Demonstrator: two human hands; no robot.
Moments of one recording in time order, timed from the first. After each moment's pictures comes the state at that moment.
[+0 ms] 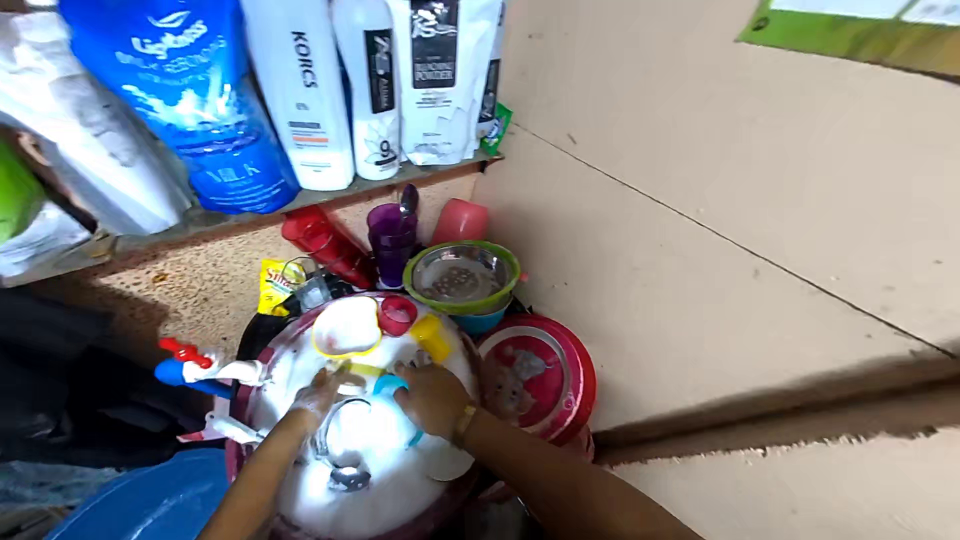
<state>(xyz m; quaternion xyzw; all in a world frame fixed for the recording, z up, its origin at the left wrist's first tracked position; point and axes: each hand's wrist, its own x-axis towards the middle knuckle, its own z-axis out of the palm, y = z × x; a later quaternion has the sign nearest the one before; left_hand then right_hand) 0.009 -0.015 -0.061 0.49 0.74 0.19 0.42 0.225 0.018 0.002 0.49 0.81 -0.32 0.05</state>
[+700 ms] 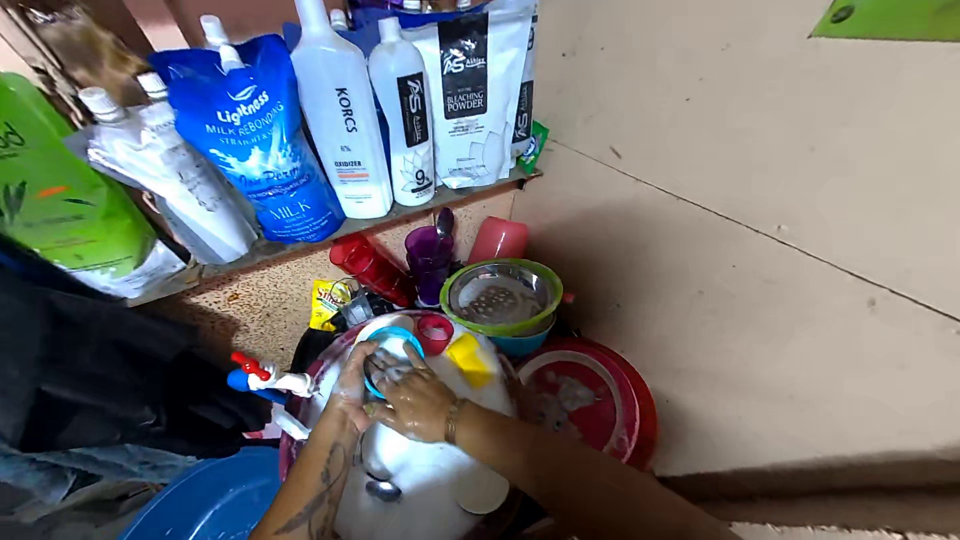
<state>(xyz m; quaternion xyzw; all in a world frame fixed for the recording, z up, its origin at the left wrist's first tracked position) 0.046 0.005 0.002 0.14 0.53 0.62 0.57 0.172 0.042 -0.019 0.24 0.95 -0.19 -0.08</state>
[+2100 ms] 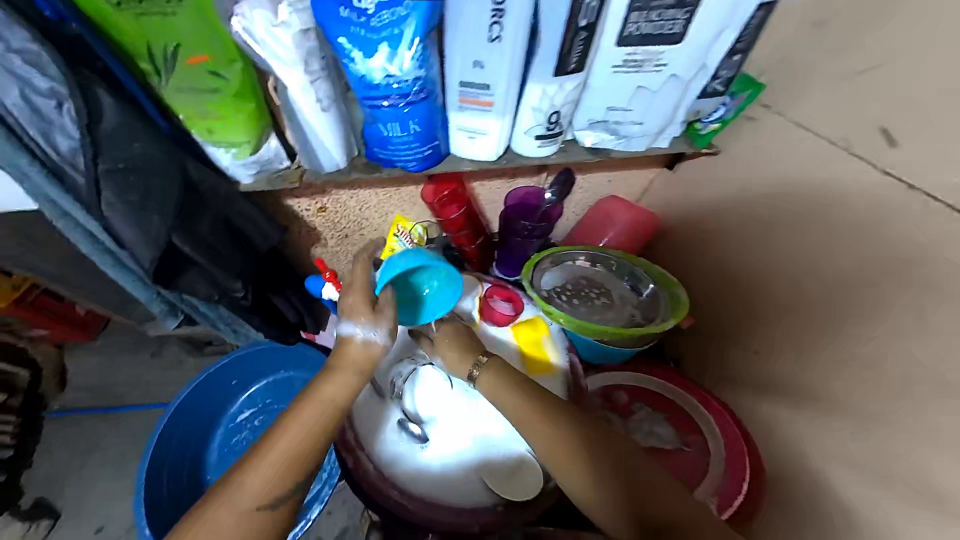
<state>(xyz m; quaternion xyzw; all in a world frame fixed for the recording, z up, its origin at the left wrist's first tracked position) 0.014 -0.038 0.050 0.44 0.75 0.48 0.09 0.130 0.065 -0.046 0.26 0.93 -0.27 -0.04</state>
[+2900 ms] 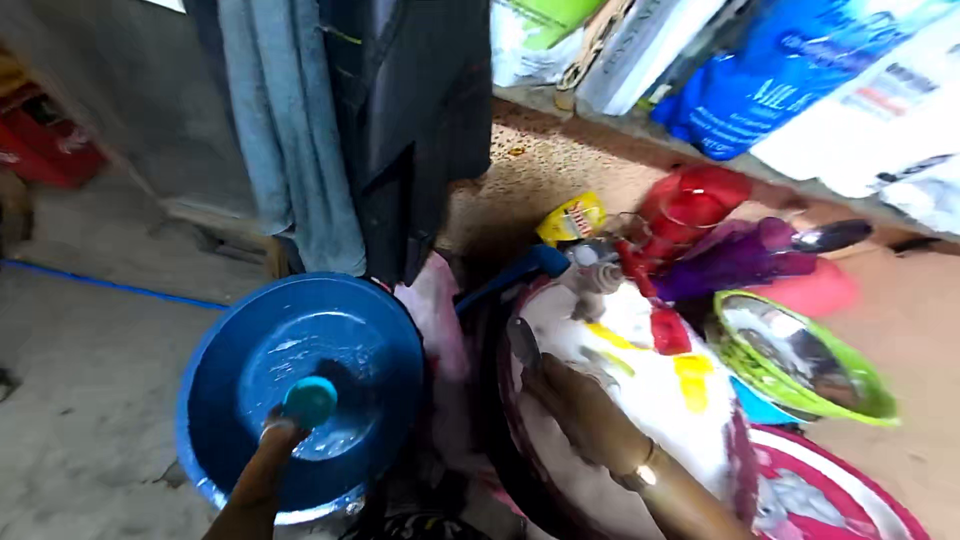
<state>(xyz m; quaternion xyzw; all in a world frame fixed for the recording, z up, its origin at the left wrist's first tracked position) -0.188 -0.380 -0.288 -0.19 0.78 0.45 0.39 0.072 -0.057 -0.015 0.32 0.89 -0.31 0.07</state>
